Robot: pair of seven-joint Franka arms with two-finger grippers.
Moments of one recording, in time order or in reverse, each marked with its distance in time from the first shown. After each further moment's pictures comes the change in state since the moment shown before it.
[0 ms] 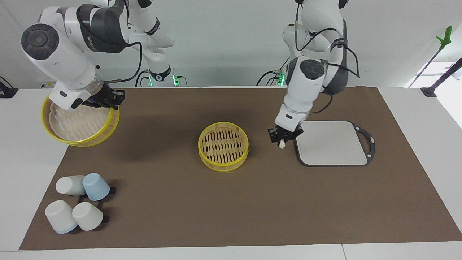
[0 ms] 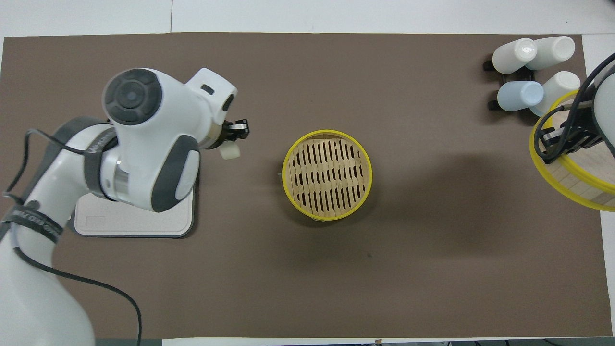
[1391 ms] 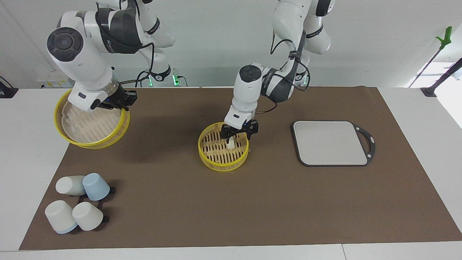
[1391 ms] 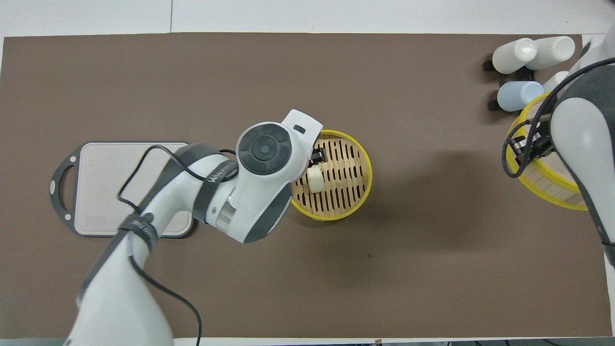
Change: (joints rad) left arm -0.130 0.004 0.031 -0.024 -0.001 -0.035 -0.155; right arm 0.065 -0.041 0.019 -0.093 0.002 0.112 0.020
